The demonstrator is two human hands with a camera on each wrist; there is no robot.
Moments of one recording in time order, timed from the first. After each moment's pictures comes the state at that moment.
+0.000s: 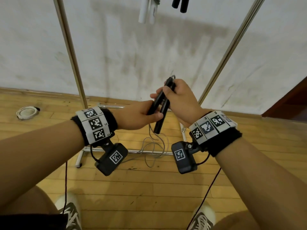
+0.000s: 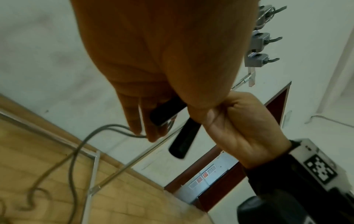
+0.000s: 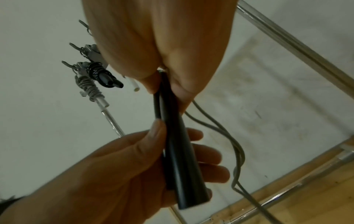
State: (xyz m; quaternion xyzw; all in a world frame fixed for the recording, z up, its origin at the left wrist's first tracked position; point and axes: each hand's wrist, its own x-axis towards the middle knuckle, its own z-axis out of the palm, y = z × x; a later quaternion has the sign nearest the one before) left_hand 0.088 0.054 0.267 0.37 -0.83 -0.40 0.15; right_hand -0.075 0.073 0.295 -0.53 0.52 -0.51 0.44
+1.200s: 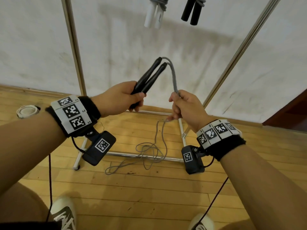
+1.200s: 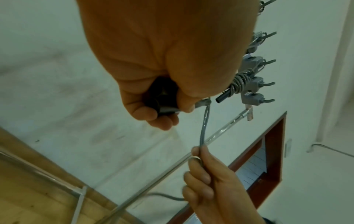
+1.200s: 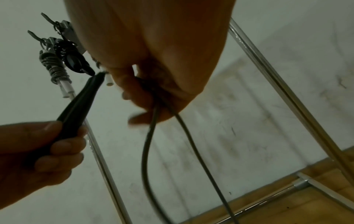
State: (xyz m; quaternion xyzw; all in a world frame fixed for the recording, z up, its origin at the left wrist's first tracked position) left_hand 0.130 0.029 0.298 0.42 -0.74 -0.44 0.29; right_hand -0.101 0.061 0.289 -0.58 0.55 -0.43 0.42
